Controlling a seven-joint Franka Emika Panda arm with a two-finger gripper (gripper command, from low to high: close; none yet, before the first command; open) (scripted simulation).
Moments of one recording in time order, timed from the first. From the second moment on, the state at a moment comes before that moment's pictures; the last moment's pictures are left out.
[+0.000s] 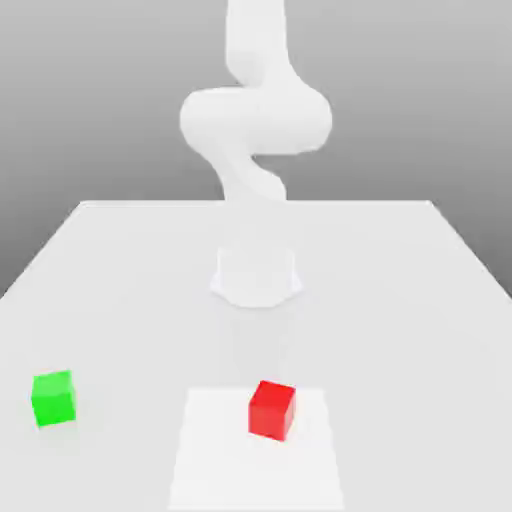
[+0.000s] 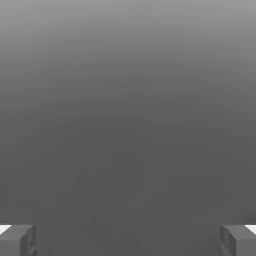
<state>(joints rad) 0.06 -0.73 -0.06 -2.35 0.02 2.34 0.68</state>
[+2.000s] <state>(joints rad) 0.34 0.08 -0.27 -2.79 0.08 2.88 -0.43</state>
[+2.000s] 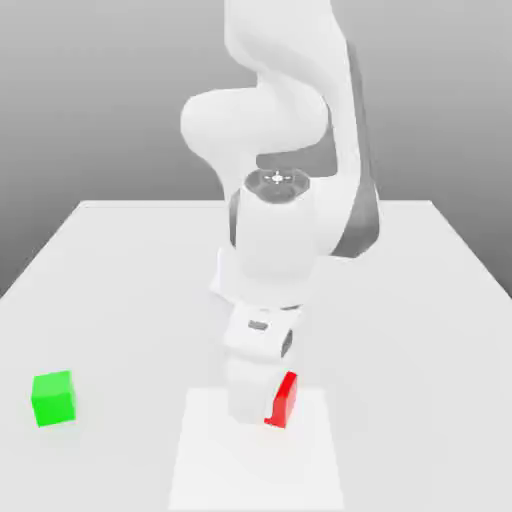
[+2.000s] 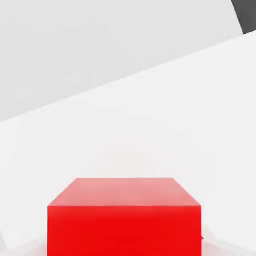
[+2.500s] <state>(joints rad) 0.18 0.00 -0.51 -2.72 -0.01 2.71 -0.26</state>
